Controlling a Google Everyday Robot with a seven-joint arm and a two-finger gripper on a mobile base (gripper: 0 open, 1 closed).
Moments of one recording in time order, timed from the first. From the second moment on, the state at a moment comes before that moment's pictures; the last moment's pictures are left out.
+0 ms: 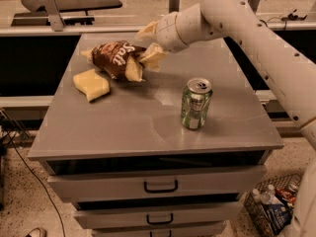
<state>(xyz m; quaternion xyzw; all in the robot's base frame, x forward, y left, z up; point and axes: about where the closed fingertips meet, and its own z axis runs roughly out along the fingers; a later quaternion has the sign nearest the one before) 0.721 0.029 0.926 -0.72 0.48 0.04 0.49</state>
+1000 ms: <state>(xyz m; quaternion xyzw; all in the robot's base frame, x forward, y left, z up) 0.731 -0.032 0.989 -0.64 0.52 0.04 0.57</state>
